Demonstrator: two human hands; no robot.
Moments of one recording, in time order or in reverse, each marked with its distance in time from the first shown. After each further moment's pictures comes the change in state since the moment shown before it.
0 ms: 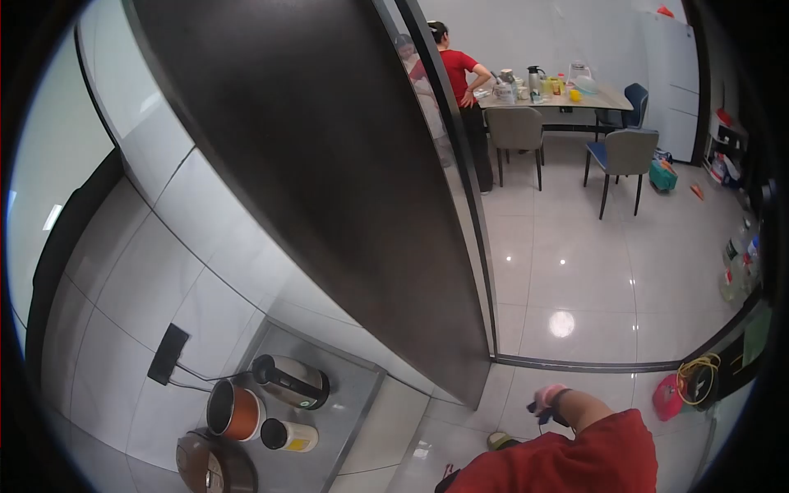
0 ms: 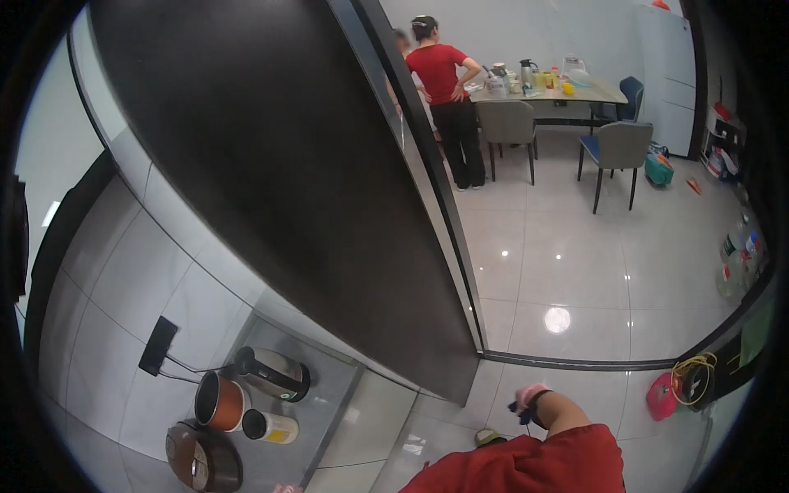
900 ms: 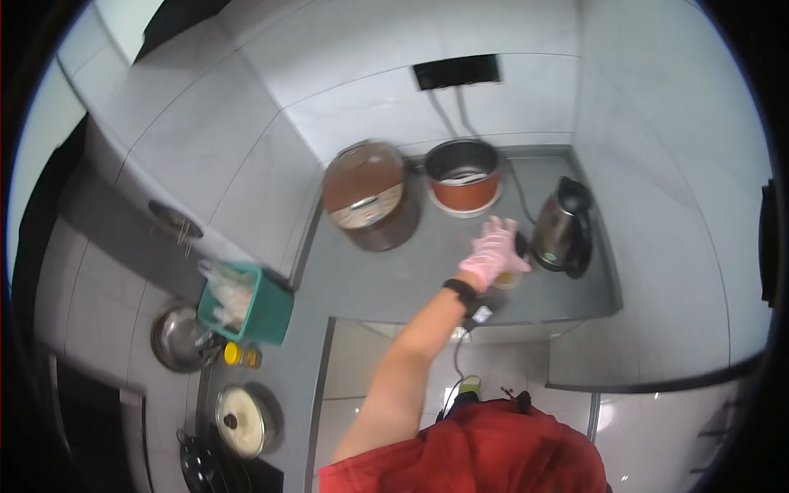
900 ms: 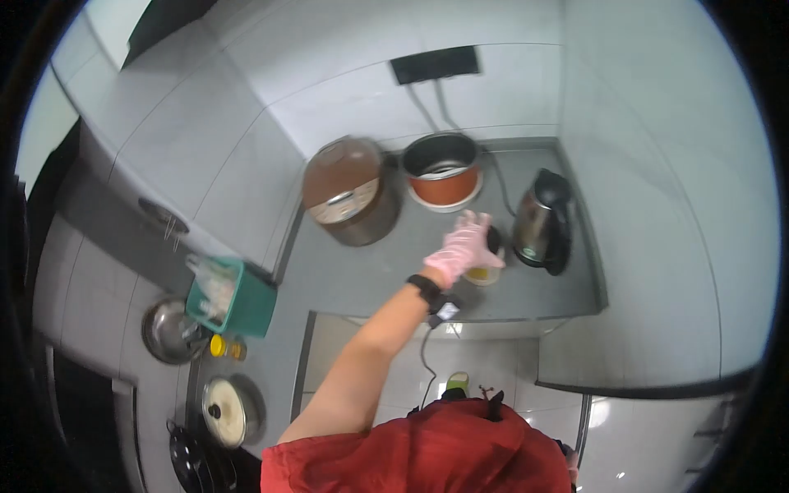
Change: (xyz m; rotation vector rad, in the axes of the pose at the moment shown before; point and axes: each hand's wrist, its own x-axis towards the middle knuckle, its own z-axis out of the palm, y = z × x) left_hand 0.180 0.147 0.099 1.232 -0.051 0.201; right_hand 0.058 -0.132 0.031 0.326 -0.049 -0.183
